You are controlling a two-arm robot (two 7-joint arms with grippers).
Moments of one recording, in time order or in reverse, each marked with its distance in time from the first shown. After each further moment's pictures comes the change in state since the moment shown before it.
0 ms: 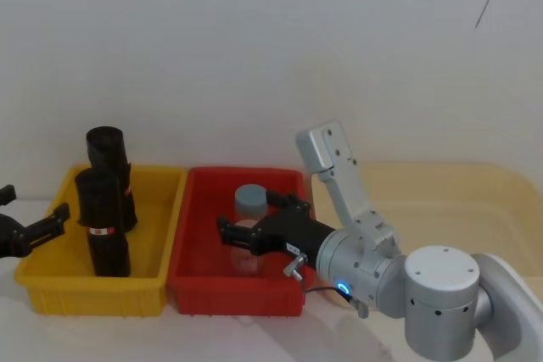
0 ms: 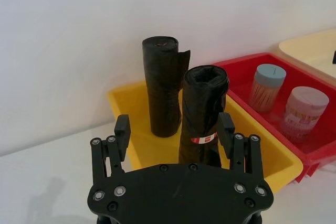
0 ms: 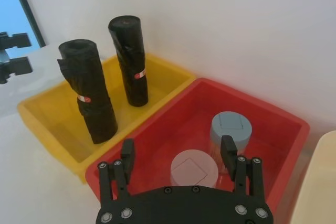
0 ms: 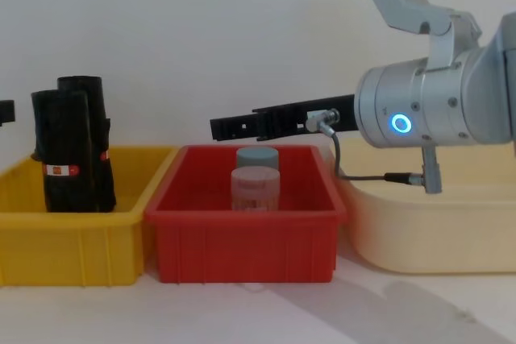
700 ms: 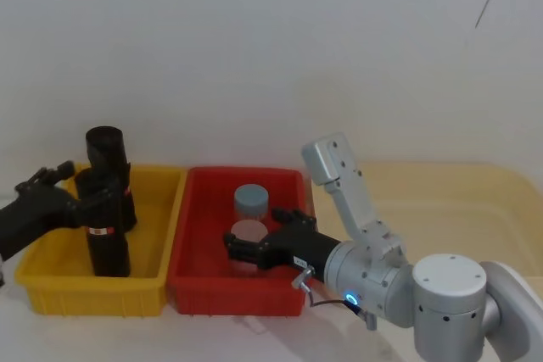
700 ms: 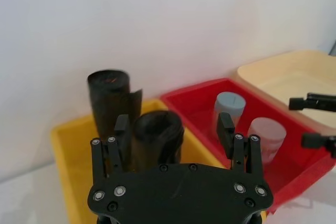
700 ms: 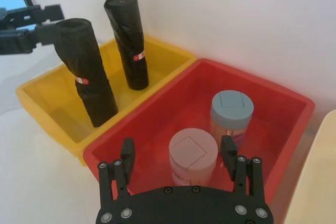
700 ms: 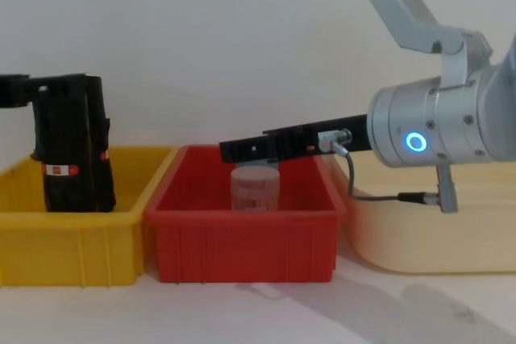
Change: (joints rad) left arm -0.181 -0.059 0.118 0.120 -0.048 -0.001 -0.092; right arm -0.016 0.016 0.011 0.003 0.011 0.034 0.030
